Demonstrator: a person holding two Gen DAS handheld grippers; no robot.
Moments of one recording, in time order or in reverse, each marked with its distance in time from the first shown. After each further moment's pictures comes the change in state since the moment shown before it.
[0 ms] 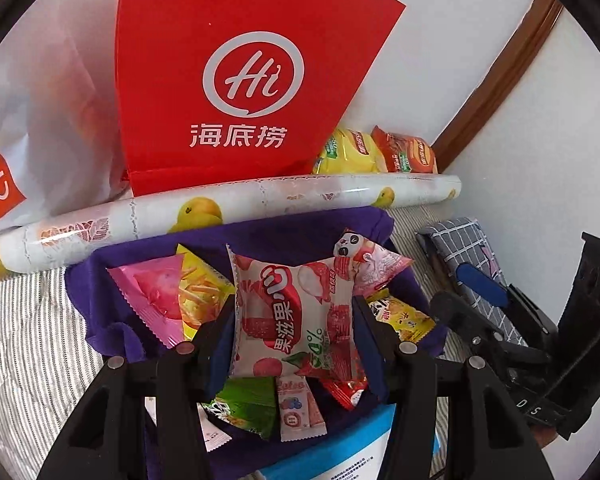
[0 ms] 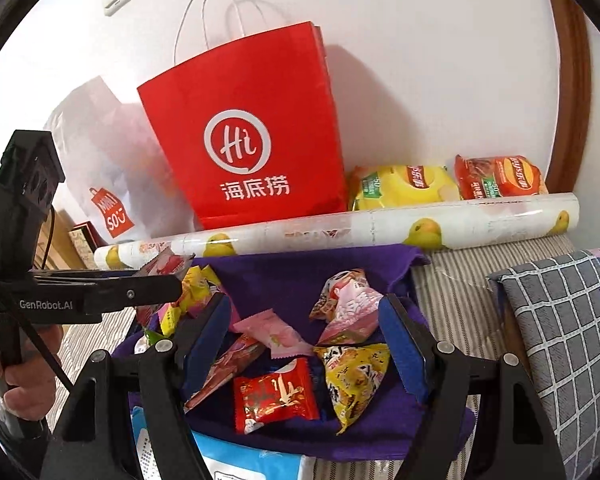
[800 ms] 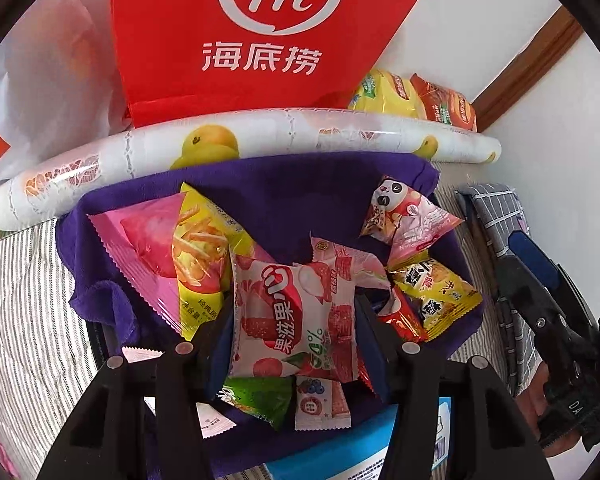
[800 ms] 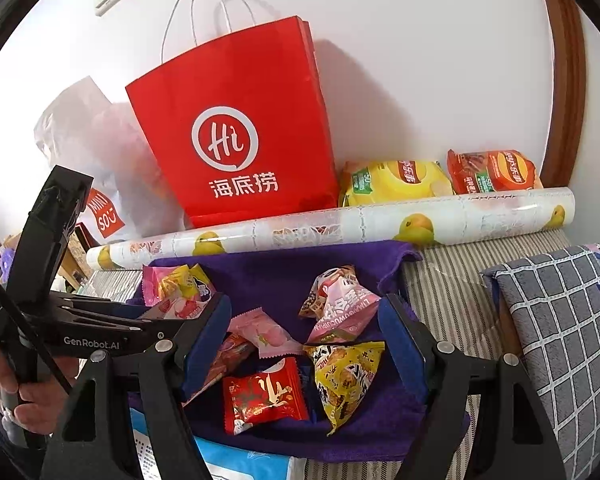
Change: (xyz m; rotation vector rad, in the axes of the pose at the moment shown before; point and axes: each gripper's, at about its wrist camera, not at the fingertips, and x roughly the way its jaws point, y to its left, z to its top) left arm 0.047 0.006 -0.010 -0.053 0.194 0.077; right arm 0.006 -0.006 -0.001 0.010 0.013 -0.018
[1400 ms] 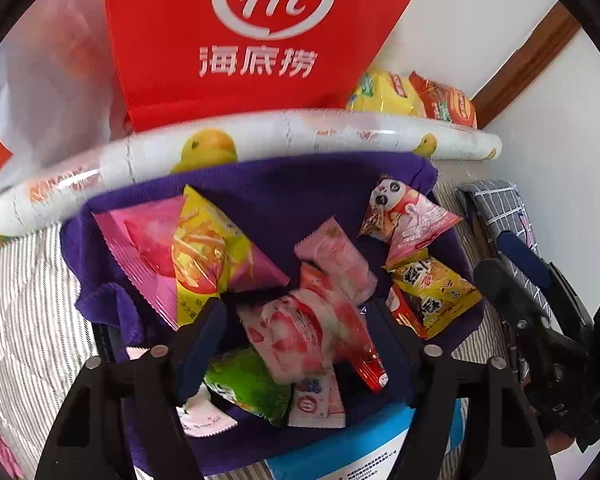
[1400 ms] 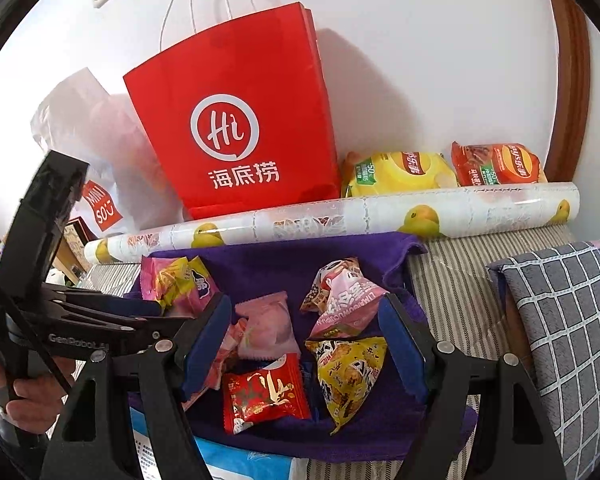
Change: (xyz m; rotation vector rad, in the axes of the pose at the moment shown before) left arm -0.005 -0.008 0.002 0.020 -0.006 0.020; right arm 0.008 0.001 -0.003 0.001 0.019 0.002
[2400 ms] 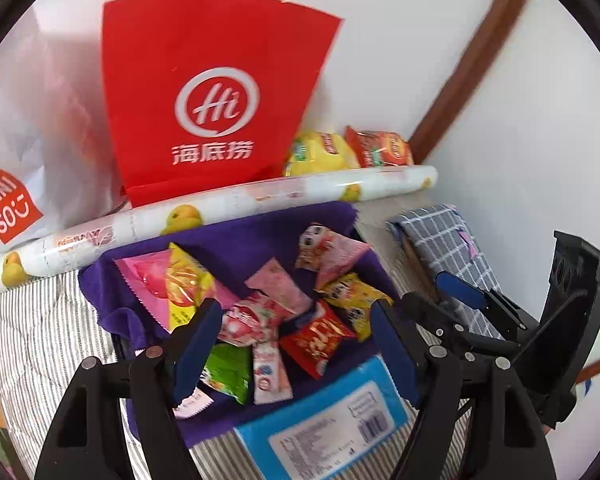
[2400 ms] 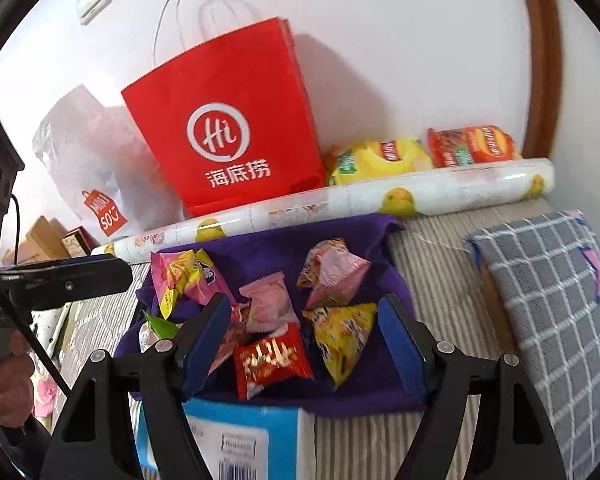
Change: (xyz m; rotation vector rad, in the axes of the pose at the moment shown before) left arm -0.092 -0.031 -0.021 0.107 -0.186 -0.087; right arm -0.045 -0.003 -0.011 0.085 0.032 -0.039
